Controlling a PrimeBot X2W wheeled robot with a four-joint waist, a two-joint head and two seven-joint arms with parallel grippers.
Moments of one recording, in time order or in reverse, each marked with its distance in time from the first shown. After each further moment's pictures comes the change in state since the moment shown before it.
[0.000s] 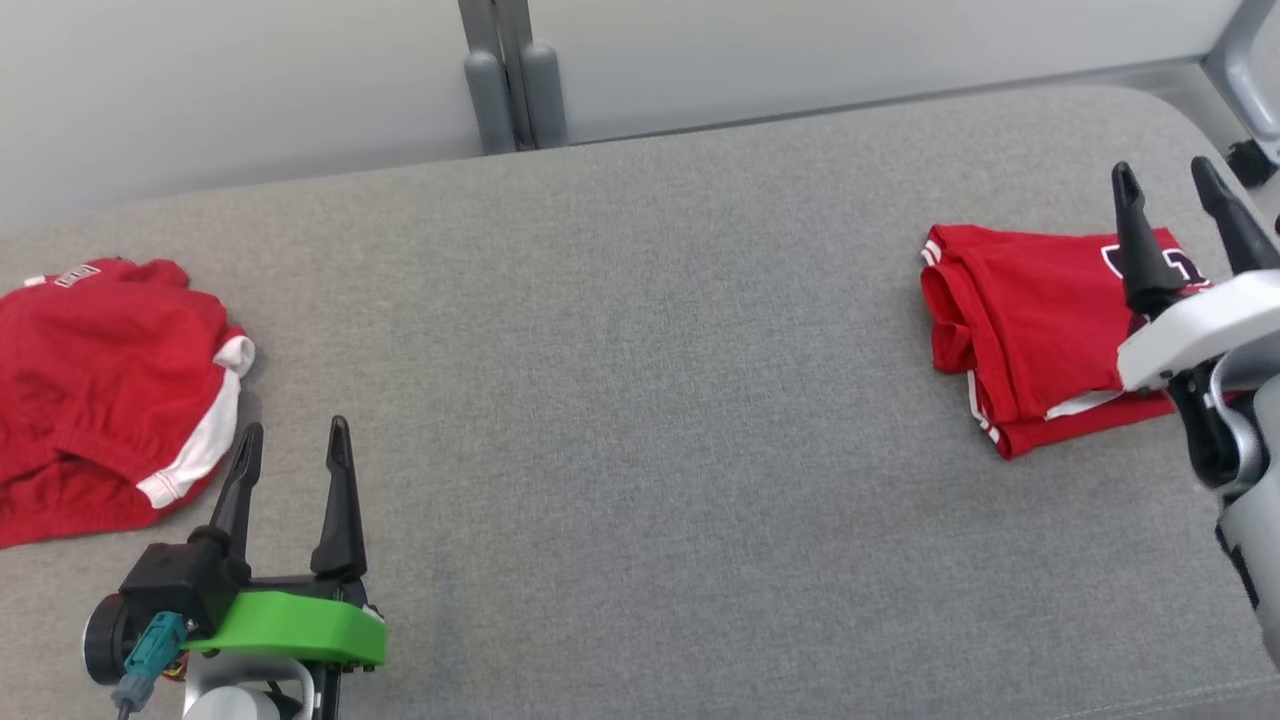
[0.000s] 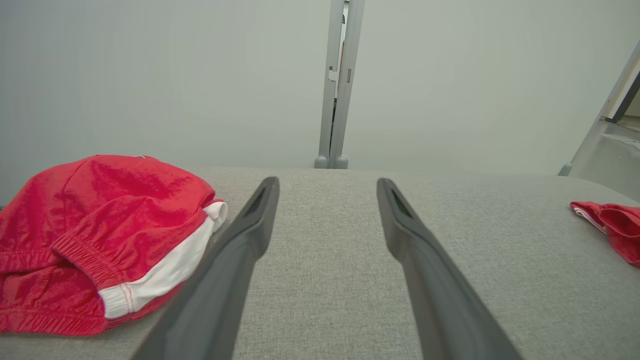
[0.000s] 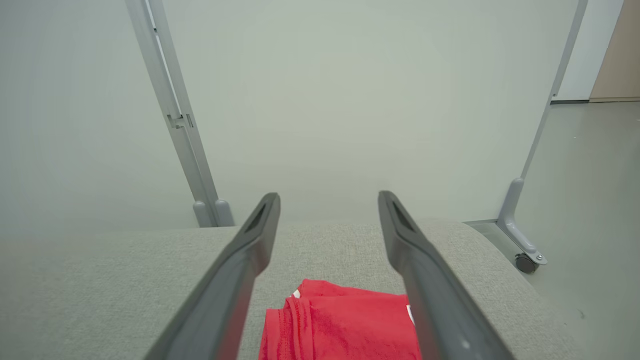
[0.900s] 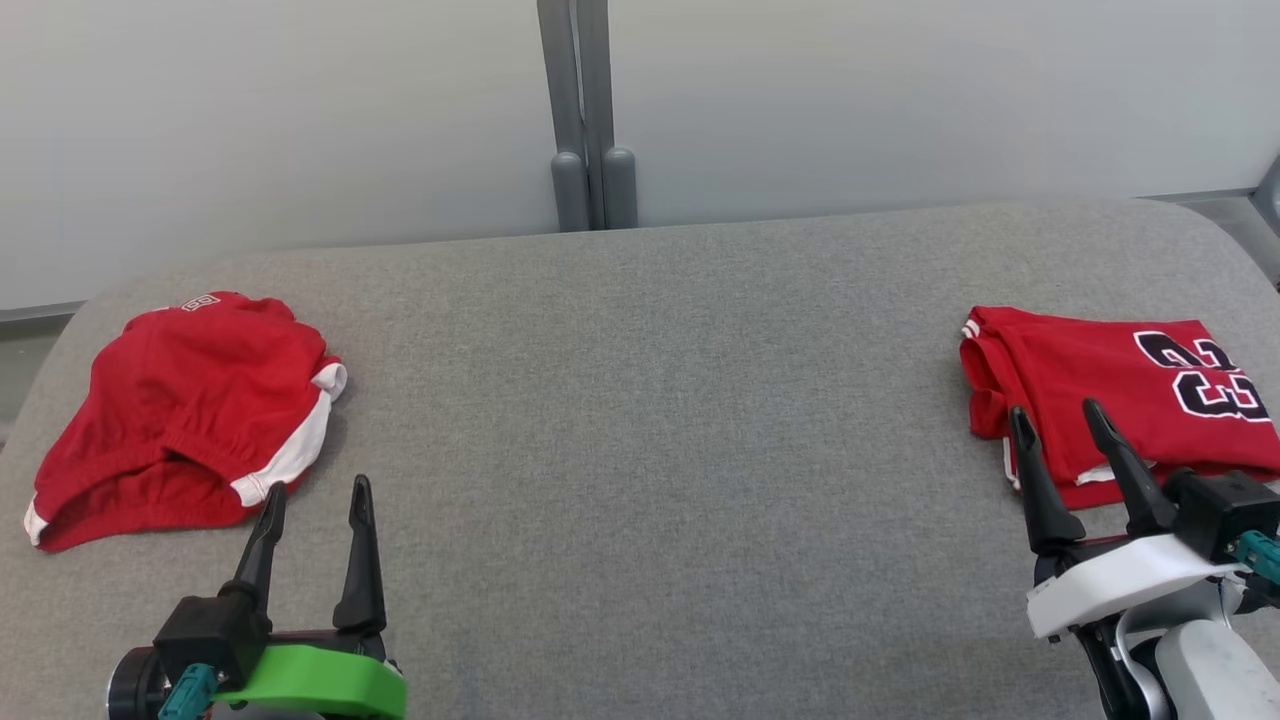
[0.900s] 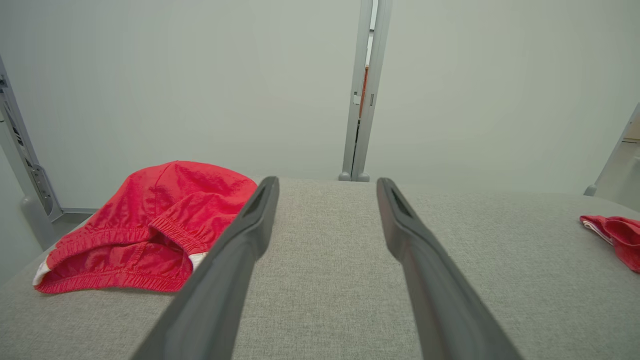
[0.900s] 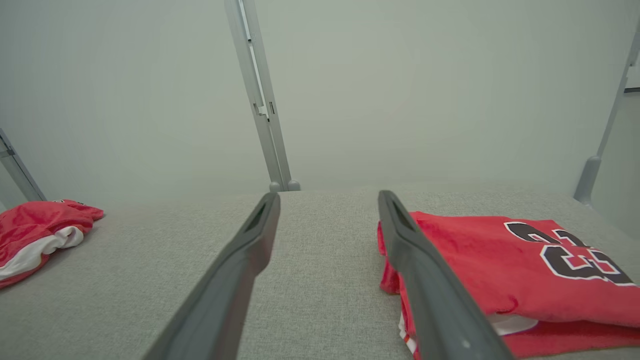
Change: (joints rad) left arm 0.093 -0.063 0.047 0.014 0.078 -0.038 -0.012; right arm 0.498 0.183 -0.087 -0.328 -0.136 0.000 -0.057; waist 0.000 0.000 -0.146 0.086
